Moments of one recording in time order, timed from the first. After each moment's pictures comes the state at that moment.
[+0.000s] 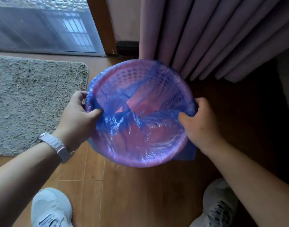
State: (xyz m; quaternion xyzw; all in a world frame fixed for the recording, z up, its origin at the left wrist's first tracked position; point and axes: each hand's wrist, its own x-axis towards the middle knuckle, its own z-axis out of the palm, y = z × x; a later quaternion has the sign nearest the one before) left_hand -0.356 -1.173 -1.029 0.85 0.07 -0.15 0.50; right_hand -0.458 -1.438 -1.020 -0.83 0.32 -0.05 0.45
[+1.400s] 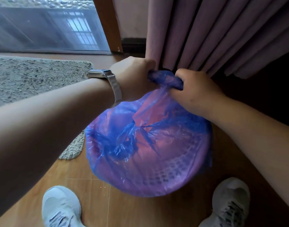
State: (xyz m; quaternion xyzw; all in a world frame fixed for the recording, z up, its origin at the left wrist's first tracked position) left_hand -0.291 -1.274 -0.986 0.91 -0.37 -0.07 0.14; right_hand -0.387 -1.438 -0.991 -0.97 0.08 -0.01 0.24
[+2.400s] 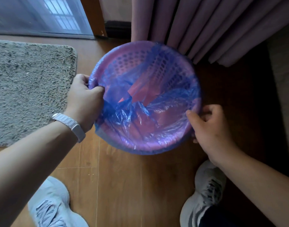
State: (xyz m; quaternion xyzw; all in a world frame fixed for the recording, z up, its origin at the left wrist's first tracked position) left_hand -0.361 -1.212 -1.032 0.84 0.11 -0.12 0.52; right_hand -0.522 -1.438 -1.013 -0.77 0.41 -0.03 0.48
